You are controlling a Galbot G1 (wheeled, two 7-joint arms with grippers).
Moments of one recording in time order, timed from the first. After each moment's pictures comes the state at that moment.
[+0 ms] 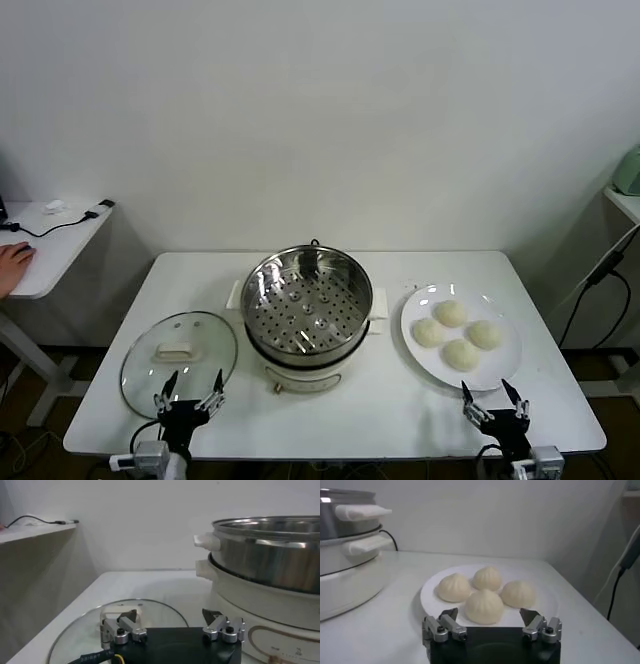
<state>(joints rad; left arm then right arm) 1.67 -1.41 -0.56 -1.99 -0.15 0.13 -0.11 -1.63 1.15 0.62 1.88 0.34 -0.07 0.06</state>
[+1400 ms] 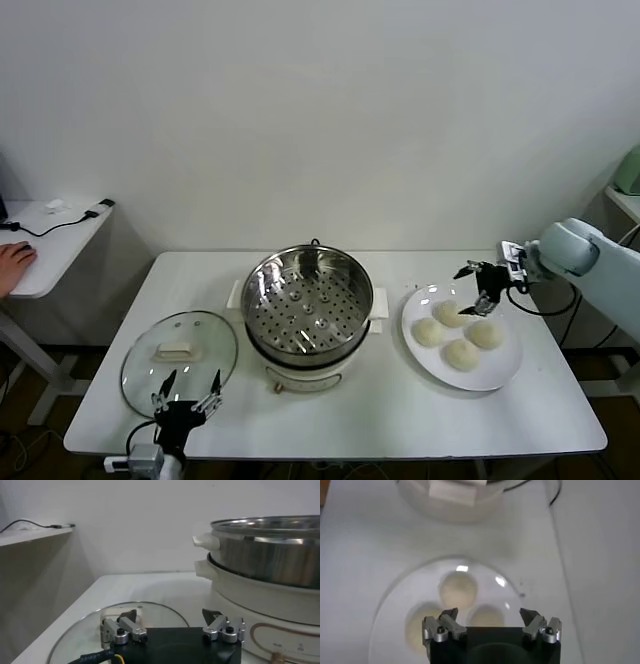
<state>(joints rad) 1.67 -1.36 -0.56 -1.96 -0.18 0.08 -0.09 0.24 0.64 -1.03 1.09 0.21 -0.11 -1.08</state>
